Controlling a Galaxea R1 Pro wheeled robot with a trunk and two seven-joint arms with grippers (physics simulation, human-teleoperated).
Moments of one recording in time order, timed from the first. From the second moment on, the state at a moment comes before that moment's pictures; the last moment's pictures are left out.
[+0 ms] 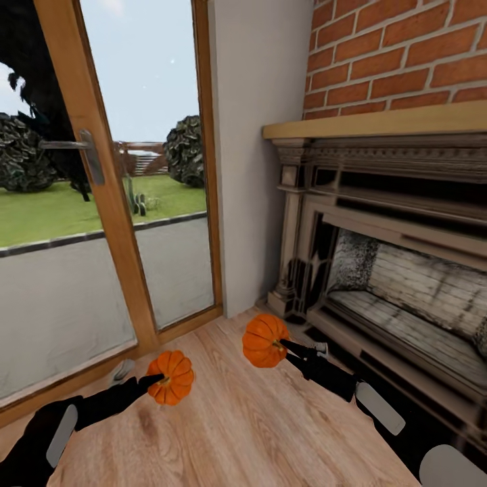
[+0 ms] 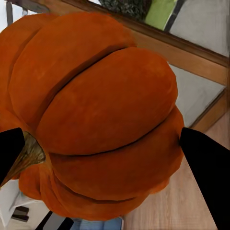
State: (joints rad) left arm -0.41 0.19 0.34 -0.87 0.27 0.76 -0.80; right arm -0.56 -0.28 0.50 -0.76 -1.33 0.49 0.82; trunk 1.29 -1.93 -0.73
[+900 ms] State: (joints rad) left arm -0.41 0.19 0.32 -0.87 0.27 0.76 -0.80; right arm -0.56 -0.28 0.50 -0.76 -1.33 0.49 0.82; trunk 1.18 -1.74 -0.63
